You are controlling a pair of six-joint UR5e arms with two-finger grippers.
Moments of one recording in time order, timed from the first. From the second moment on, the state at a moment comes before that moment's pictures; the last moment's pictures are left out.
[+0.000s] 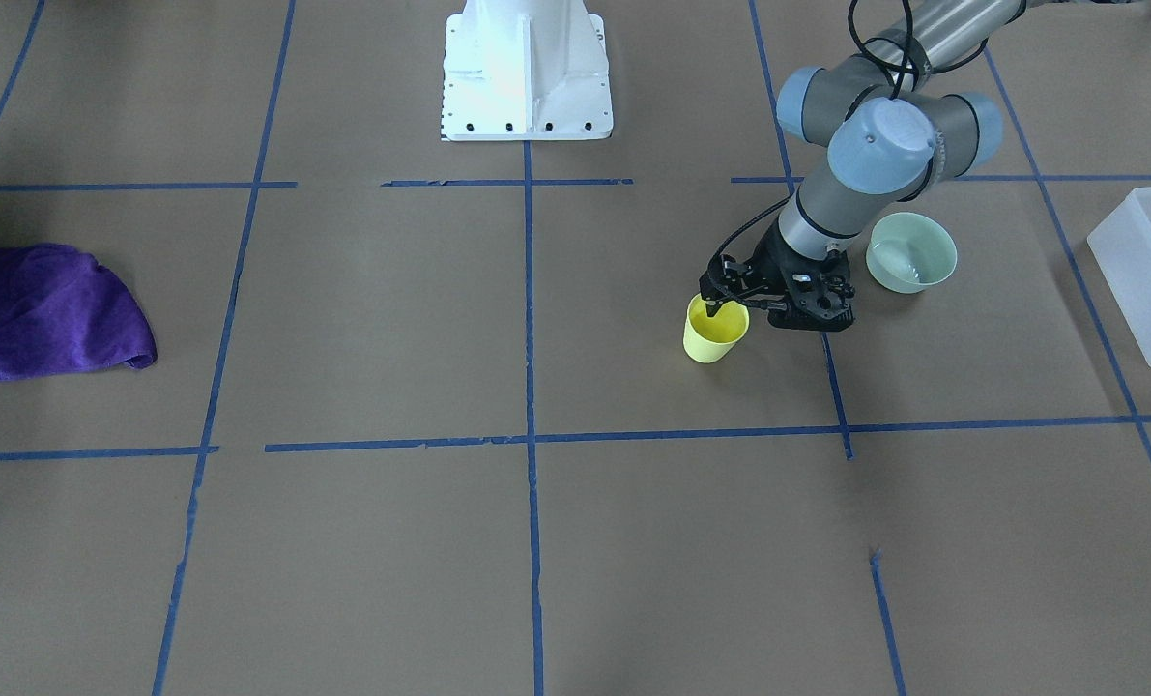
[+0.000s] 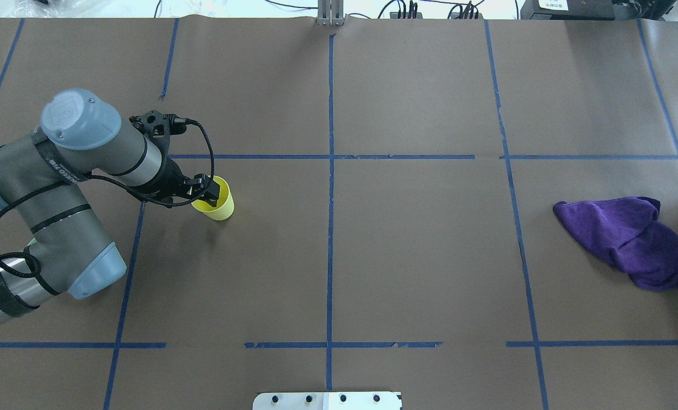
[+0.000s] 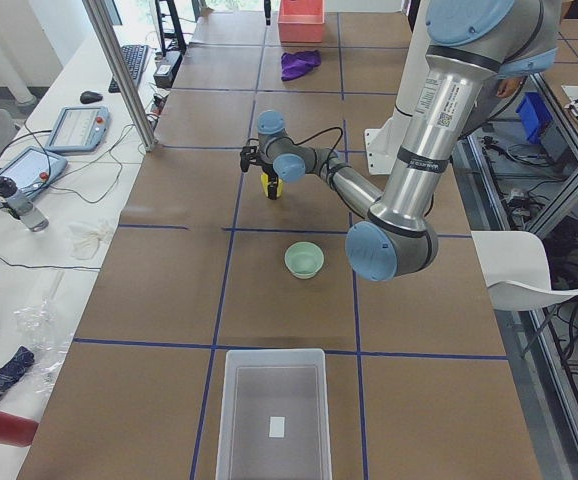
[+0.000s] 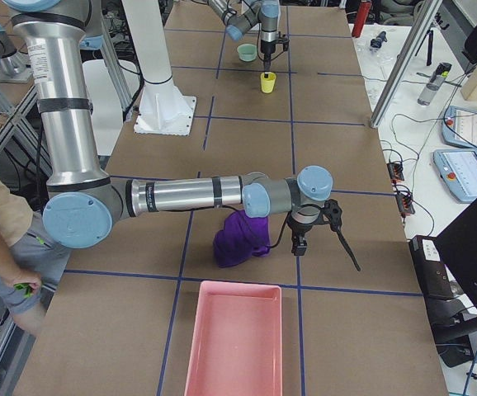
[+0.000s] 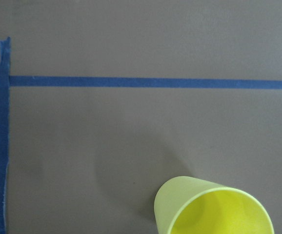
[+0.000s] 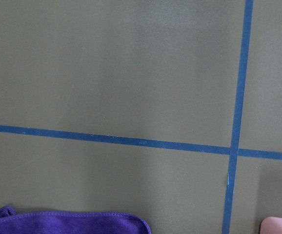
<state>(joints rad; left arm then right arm) -0.70 -1.95 -1.69 -1.89 -2.10 -1.08 1.41 -1.45 1.54 -1.49 2.39 0.16</state>
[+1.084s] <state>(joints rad) -0.70 -1.96 -1.74 -1.88 -2.11 -1.10 1.40 -1.45 1.55 -1.49 2.39 0.16</state>
